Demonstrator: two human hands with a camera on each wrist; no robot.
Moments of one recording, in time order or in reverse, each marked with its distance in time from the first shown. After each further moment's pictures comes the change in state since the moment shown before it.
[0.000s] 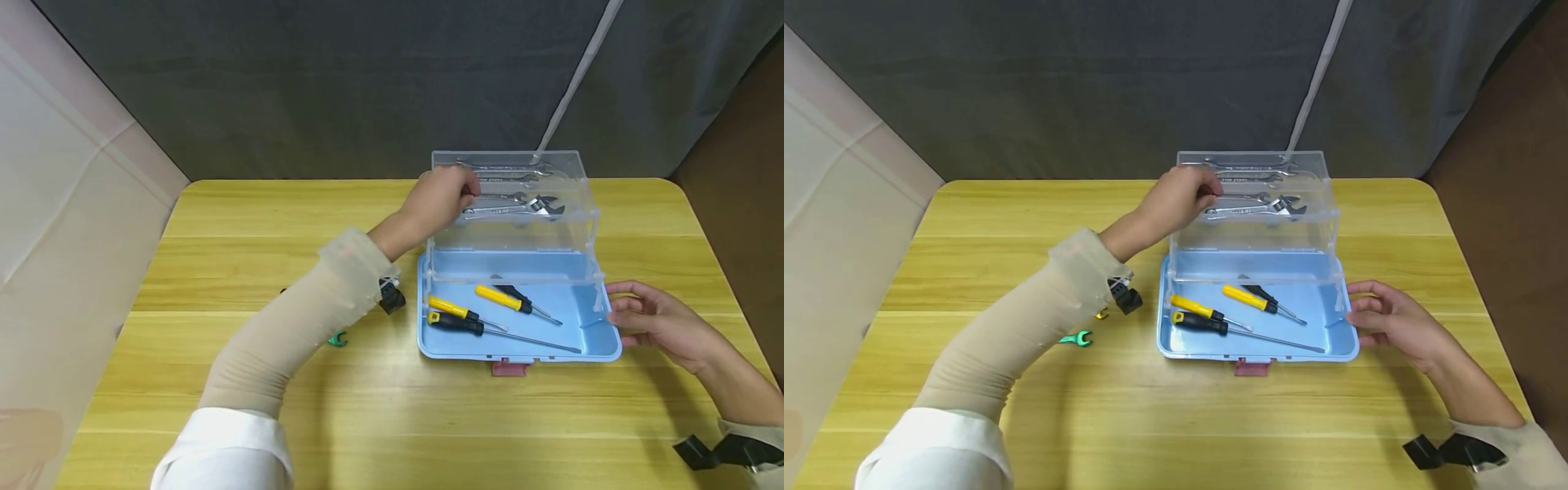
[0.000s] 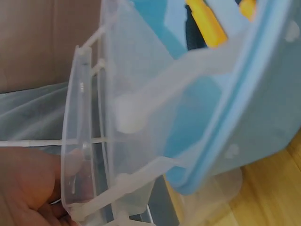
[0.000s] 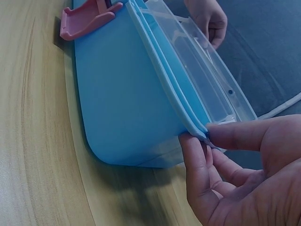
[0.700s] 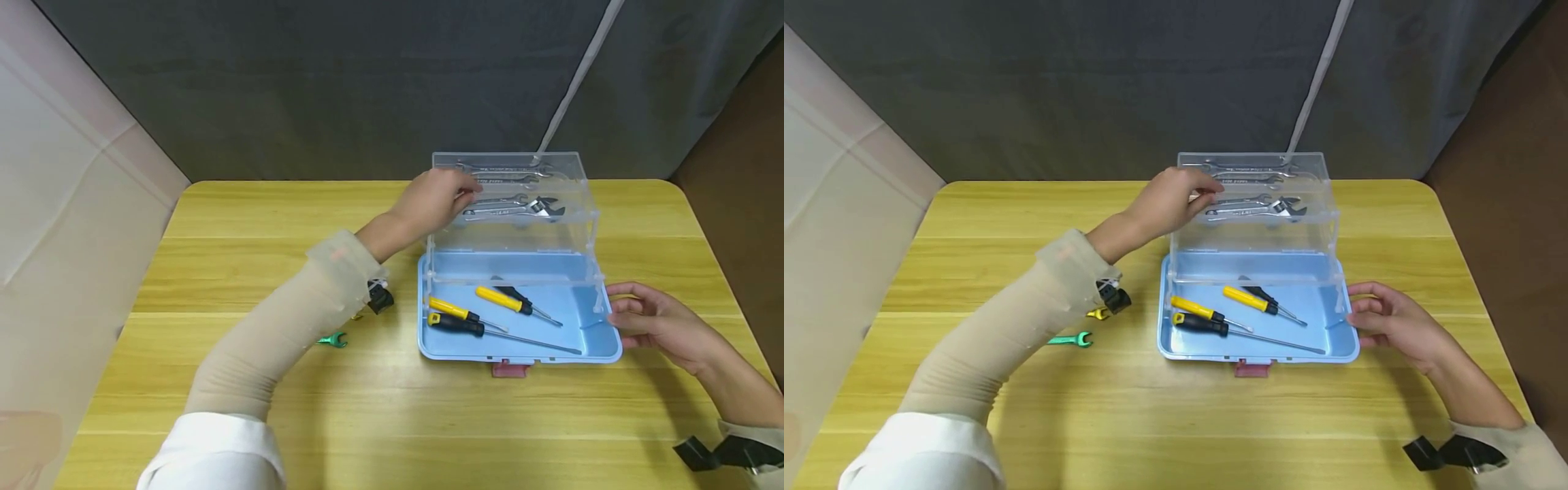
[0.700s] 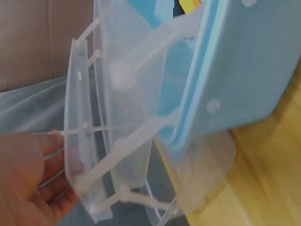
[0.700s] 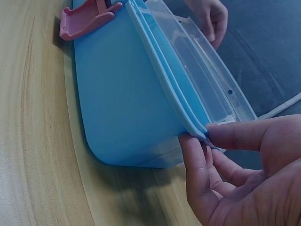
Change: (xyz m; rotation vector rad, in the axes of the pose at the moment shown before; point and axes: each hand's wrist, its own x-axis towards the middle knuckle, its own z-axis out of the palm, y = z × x) left_hand -0.005 -0.009 -0.007 0.058 0.011 0.156; right_hand 0.000 0.001 0.001 0.020 -0.015 -0.032
